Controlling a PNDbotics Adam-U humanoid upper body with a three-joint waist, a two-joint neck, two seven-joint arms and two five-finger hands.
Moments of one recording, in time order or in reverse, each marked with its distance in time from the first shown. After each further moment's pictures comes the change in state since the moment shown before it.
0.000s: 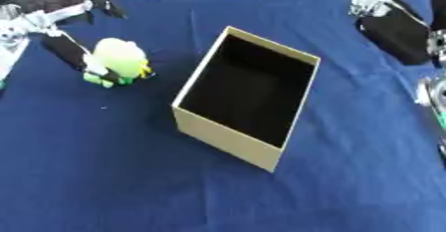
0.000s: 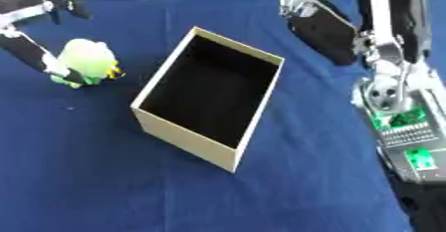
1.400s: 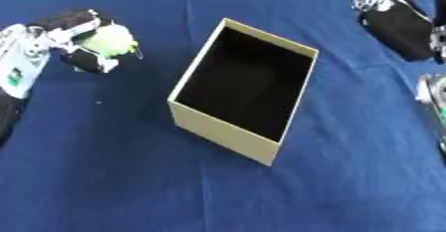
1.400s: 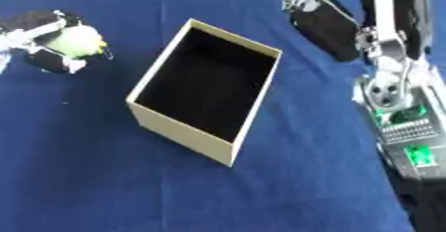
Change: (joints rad) left arm -0.008 -0.062 0.046 0.156 -0.040 0.050 0.039; right arm 0.005 0.008 0.000 0.000 -0.015 -0.001 -0.015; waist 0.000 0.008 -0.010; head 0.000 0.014
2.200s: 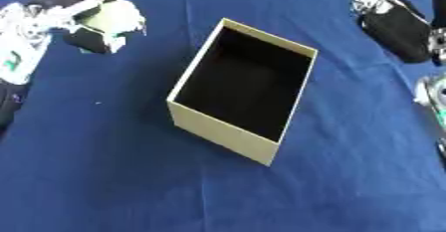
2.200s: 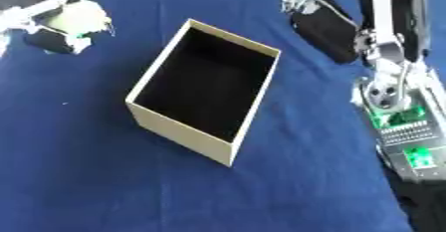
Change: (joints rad) left arm -0.046 -0.007 -0.026 -0.185 0.045 0.013 -0.014; right arm 0.008 0.002 0.000 0.000 -0.001 0.002 -0.001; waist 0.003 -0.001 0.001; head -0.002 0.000
